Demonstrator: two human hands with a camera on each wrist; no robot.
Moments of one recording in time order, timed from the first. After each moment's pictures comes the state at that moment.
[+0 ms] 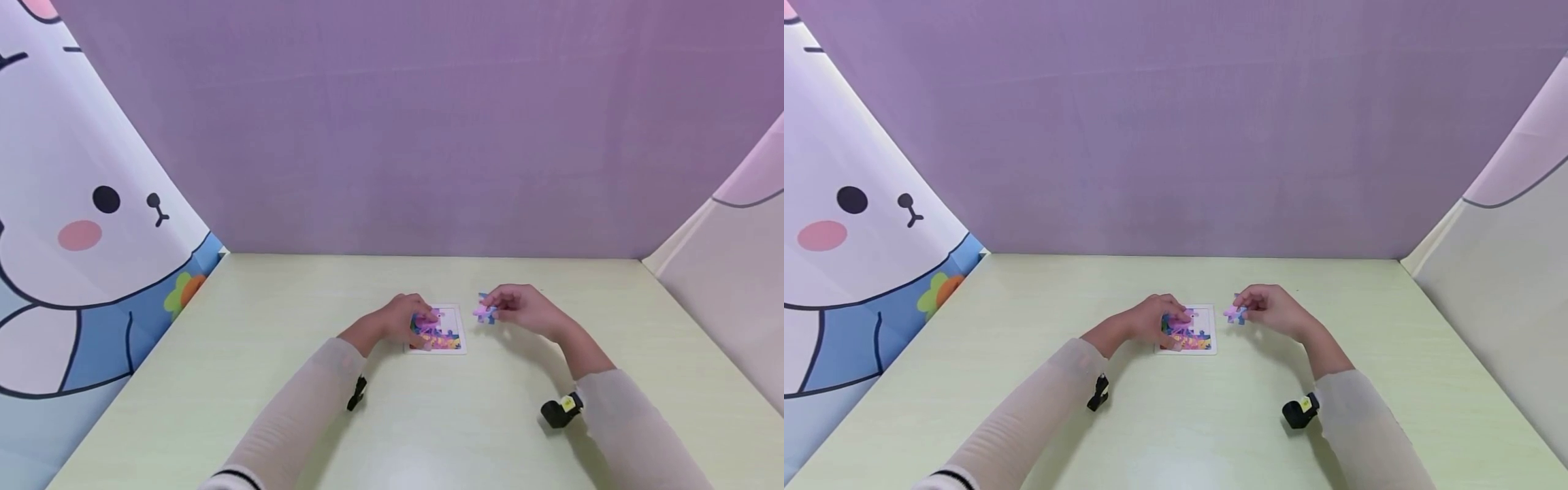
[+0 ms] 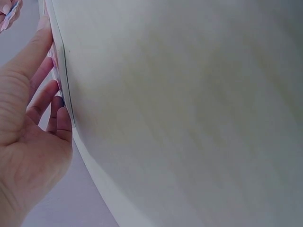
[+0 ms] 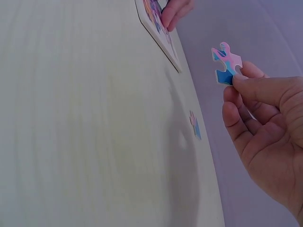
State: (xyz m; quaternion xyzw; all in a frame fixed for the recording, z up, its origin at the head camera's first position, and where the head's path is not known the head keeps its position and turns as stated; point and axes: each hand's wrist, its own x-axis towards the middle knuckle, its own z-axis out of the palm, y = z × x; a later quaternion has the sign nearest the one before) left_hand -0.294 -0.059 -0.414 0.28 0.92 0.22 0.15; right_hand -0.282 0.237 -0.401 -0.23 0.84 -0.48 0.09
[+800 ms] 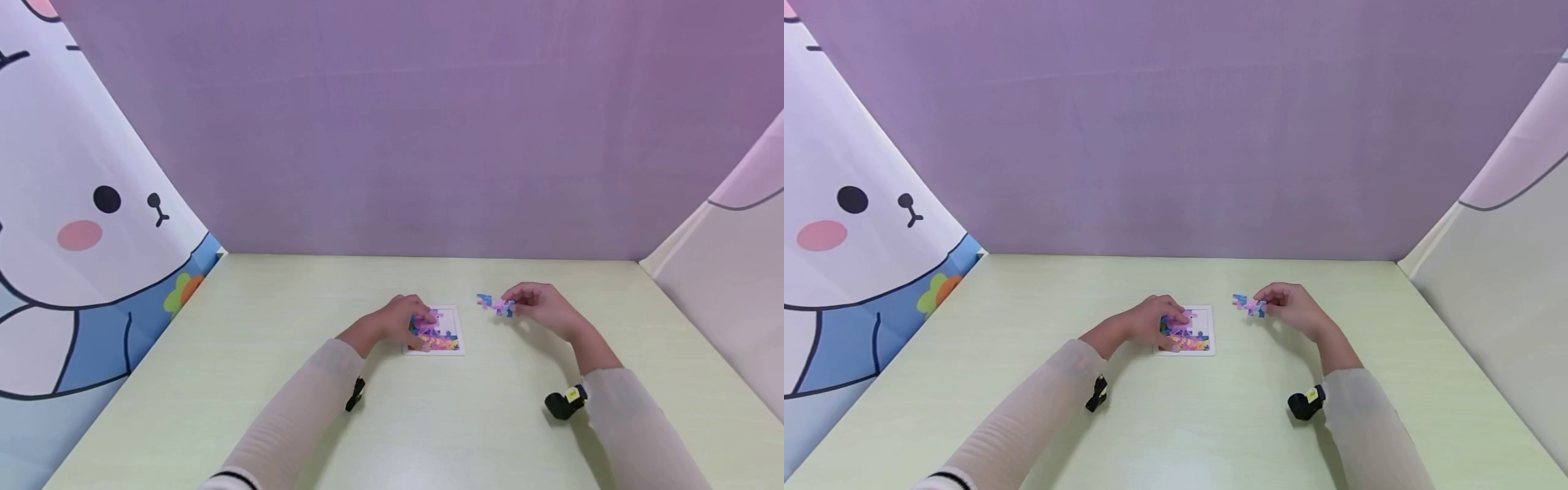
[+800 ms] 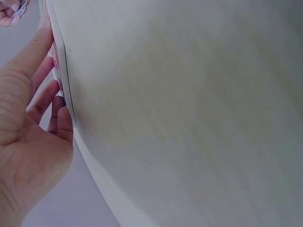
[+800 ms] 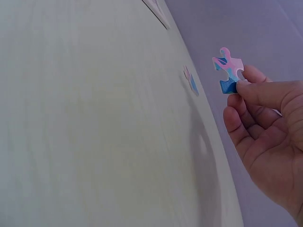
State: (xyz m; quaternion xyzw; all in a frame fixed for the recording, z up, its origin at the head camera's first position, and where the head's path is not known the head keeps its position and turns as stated) left_hand -0.293 -0.059 -0.414 0.28 0.92 0.22 0.15; right_hand -0.291 0.272 -0.413 -0.17 0.86 -0.49 0.05
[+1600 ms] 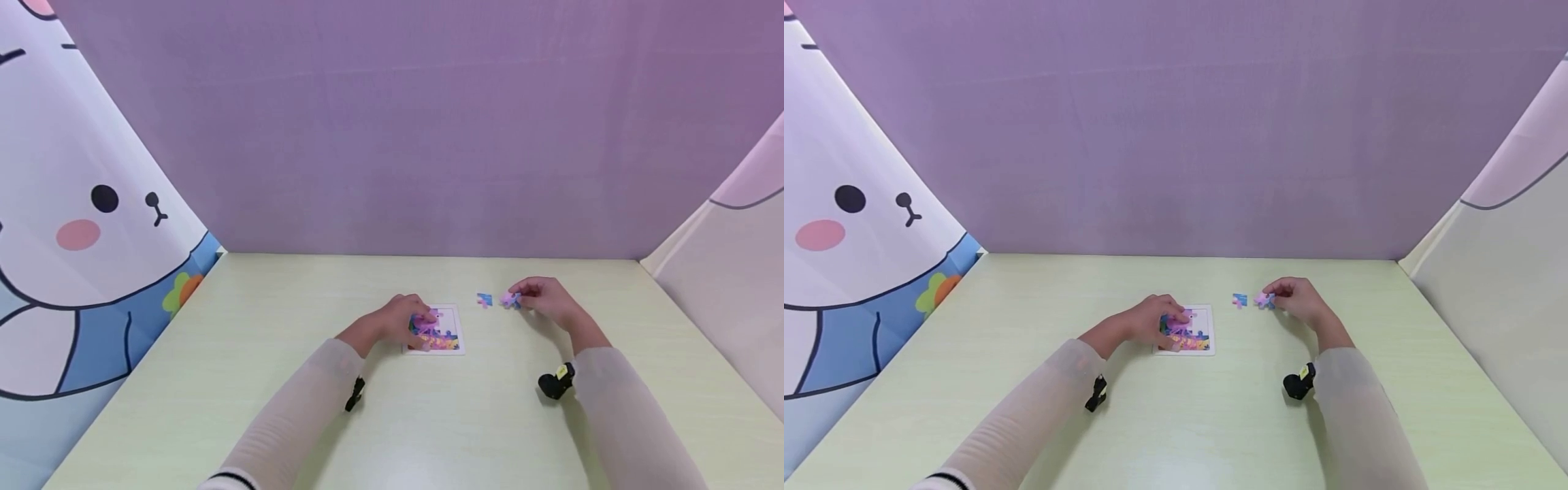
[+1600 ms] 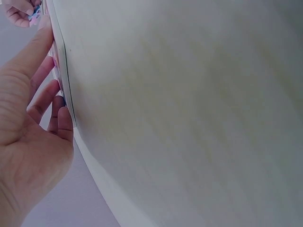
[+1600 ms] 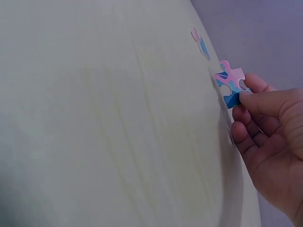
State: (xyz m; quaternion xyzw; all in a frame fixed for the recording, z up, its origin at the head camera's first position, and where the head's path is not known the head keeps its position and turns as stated) left_hand -0.290 -0.059 -0.412 0.28 0.92 0.23 0.15; right_hand -0.315 0.287 -0.422 -0.11 0.88 -0.45 0.06
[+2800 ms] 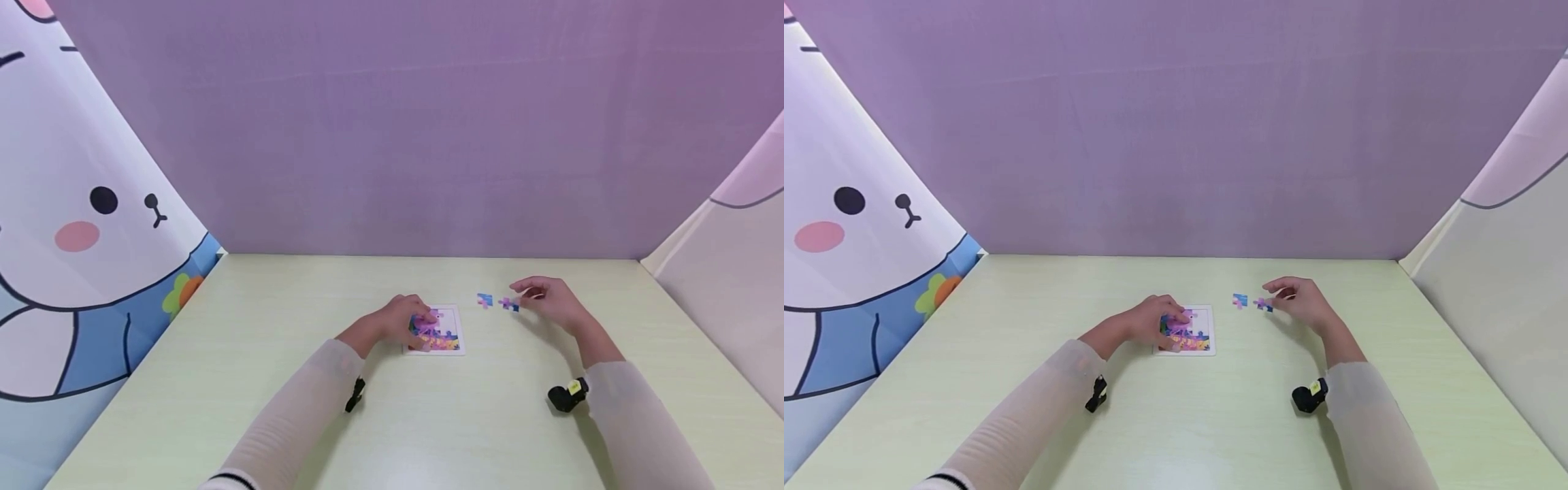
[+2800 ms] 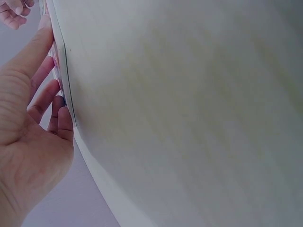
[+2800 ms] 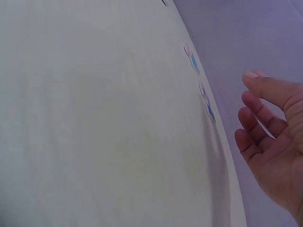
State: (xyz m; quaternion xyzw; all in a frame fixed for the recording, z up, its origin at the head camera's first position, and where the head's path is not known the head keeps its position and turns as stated) left_hand -0.292 -0.061 -0.415 0.29 0.92 0.22 0.15; right_hand -0.301 0.285 -0.419 -0.12 0.89 -0.45 0.01
